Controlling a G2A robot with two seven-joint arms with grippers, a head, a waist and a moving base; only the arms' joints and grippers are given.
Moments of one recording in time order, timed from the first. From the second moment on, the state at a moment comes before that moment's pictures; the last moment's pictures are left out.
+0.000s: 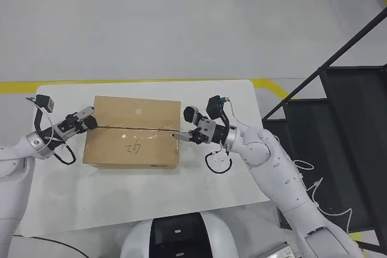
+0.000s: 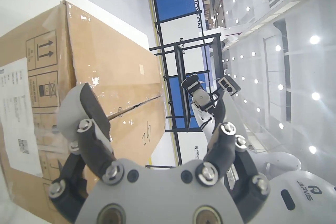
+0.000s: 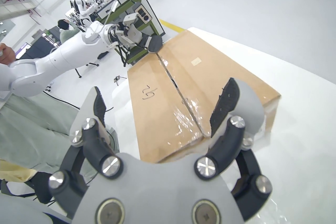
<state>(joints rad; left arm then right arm) 1.14 -0.92 -1.46 -1.31 -0.32 -0.33 -0.96 -1.17 -1.24 1.20 -1.51 -0.63 -0.76 0.42</state>
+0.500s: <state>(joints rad) 1.14 -0.92 -1.46 -1.31 -0.32 -0.33 -0.96 -1.36 -1.18 1.35 -1.59 -0.95 -0.56 0.64</state>
